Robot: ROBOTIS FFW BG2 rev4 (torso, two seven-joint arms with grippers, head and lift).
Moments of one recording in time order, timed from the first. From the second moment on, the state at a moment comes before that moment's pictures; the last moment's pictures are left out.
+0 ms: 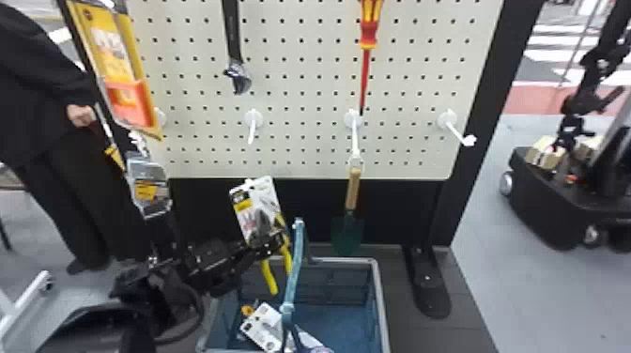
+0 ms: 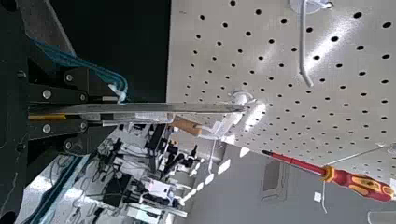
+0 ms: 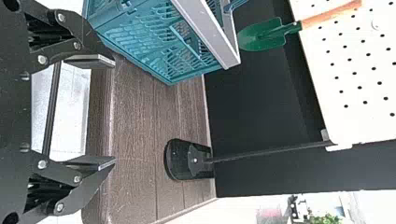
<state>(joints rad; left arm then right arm) -0.14 0.13 0.00 -1.45 0.38 0.24 -1.02 0.59 0.00 -0.16 -1.75 -0.17 -0.05 0.47</state>
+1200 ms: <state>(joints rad) -0.13 0.20 -0.04 -1.40 0.32 0.38 -1.06 0.60 0.00 -0.16 -1.74 -0.17 -0.05 0.47</state>
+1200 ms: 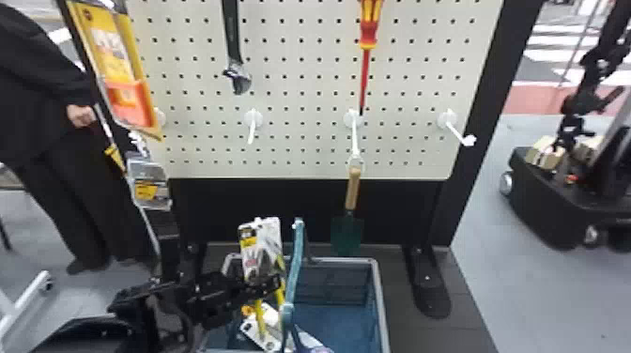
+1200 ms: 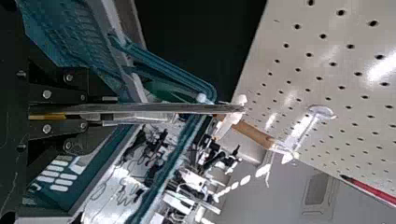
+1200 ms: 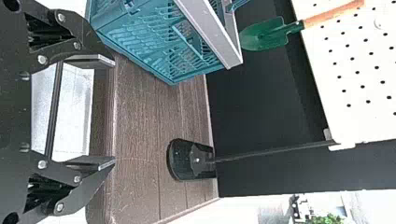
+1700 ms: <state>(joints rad) -0.14 0.20 -0.07 -1.37 0.30 0.39 -1.08 0.59 0.00 -0.16 -1.74 -0.17 -0.05 0.47</state>
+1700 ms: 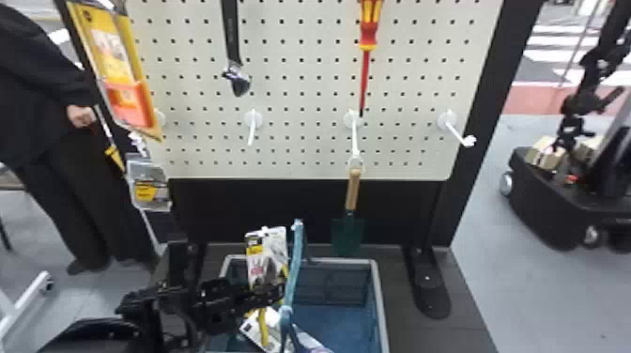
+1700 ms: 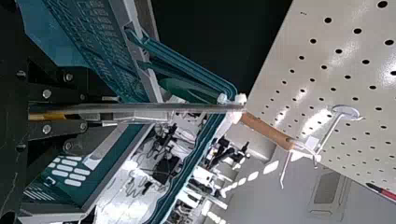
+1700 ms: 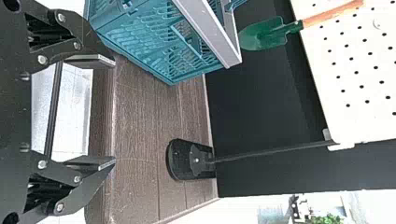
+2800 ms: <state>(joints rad) -0.15 0.19 -0.05 -1.37 0.32 0.33 -1.06 0.59 0.00 -0.16 -1.74 -0.17 -0.05 0.47</state>
